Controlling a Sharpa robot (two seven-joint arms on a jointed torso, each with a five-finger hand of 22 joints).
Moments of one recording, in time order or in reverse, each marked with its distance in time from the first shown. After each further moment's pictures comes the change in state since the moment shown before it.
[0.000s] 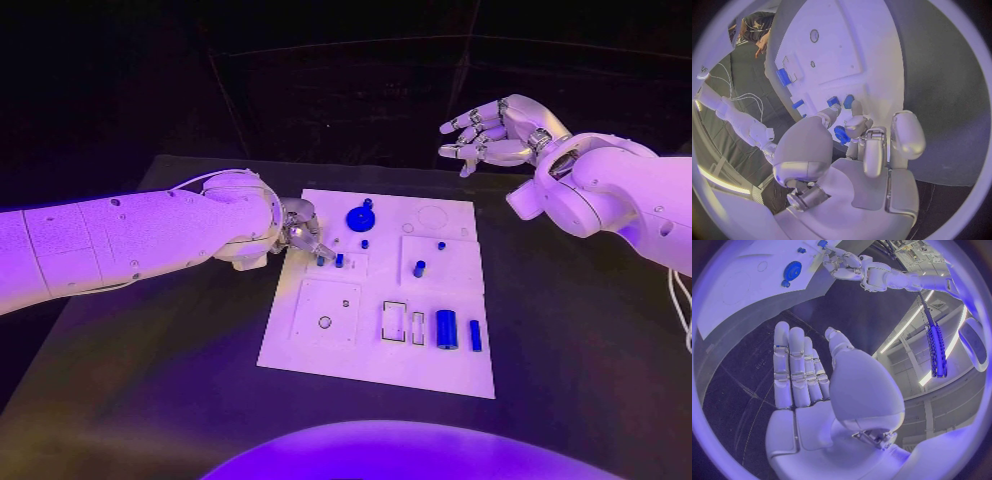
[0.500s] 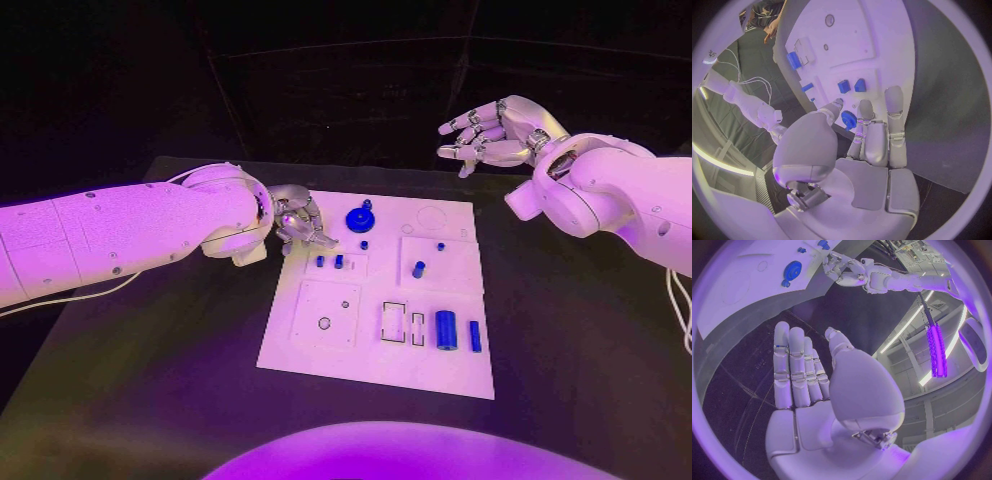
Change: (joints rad) left arm 0.022 -0.039 0.003 0.019 0.112 -0.119 0.112; left_hand 0.174 -0.019 -0.048 0.011 0.000 -0.195 0.098 -0.110 -0.087 -0.344 0.087 -0.317 -0.400 -0.079 0.061 -0.301 -0.245 0.072 -0.250 0.054 -0.462 -0.502; right arm 0.000 0.001 0.000 -0.003 0.000 0.001 0.000; right_hand 0.000 0.000 0.000 0.000 0.000 0.000 0.000 0.000 0.000 0.000 0.000 0.000 0.000 0.000 0.000 0.000 0.000 0.000 0.000 0.000 0.000 0.000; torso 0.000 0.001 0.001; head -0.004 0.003
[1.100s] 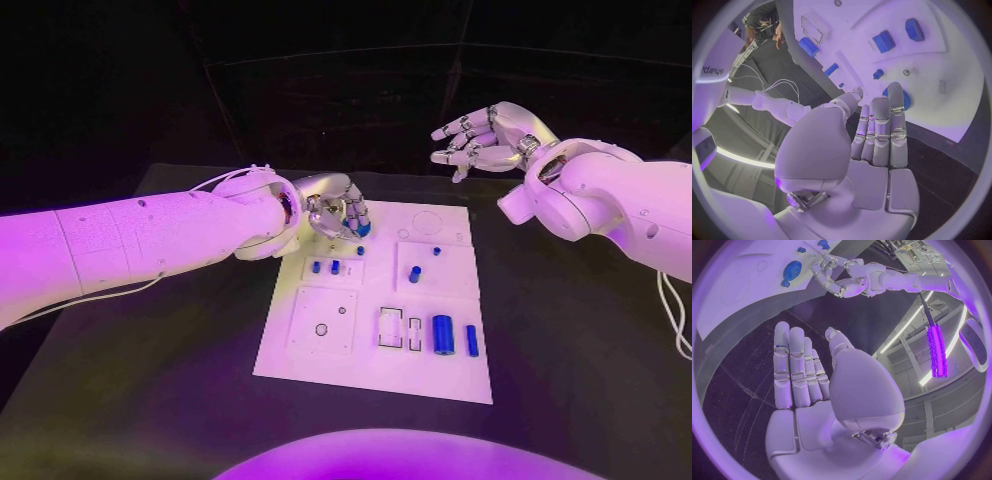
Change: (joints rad) left arm -0.016 0.142 -0.010 -0.134 -0.136 -0.150 0.405; left_hand 0.256 -0.039 0.042 -0.129 0.000 0.098 0.029 -0.232 -0.203 -0.076 0.037 -0.311 -0.258 -0.161 0.032 -0.303 -0.362 -0.001 -0.021 0.035 -0.159 -0.111; right arm 0.000 0.008 0.000 -0.004 0.000 0.000 0.000; right_hand 0.000 0.000 -0.003 0.003 0.000 -0.007 0.000 0.006 0.000 -0.014 0.000 0.000 -0.009 0.000 0.000 0.000 -0.003 0.000 0.000 0.000 -0.004 -0.002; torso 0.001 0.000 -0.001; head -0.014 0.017
